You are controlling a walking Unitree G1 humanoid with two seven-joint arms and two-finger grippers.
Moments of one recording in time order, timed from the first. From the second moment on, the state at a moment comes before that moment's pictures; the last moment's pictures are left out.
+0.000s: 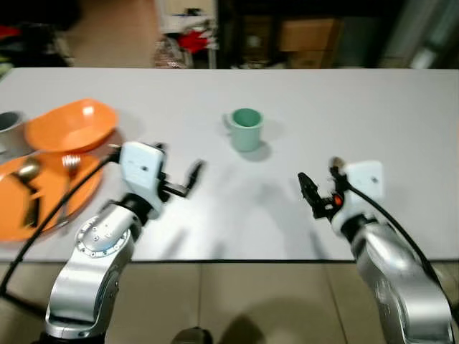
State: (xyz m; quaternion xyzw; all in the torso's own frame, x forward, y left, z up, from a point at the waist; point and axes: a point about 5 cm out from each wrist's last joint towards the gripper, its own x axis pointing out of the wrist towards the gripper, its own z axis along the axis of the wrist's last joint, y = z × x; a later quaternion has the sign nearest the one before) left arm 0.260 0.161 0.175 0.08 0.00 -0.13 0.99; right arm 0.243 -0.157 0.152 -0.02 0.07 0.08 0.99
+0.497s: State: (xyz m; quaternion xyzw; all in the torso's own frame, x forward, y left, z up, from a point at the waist) left arm 0.263 0.165 0.179 0.05 -0.06 -0.08 0.99; right arm 0.232 -0.169 0.161 -0.05 -0.01 0.01 1.00
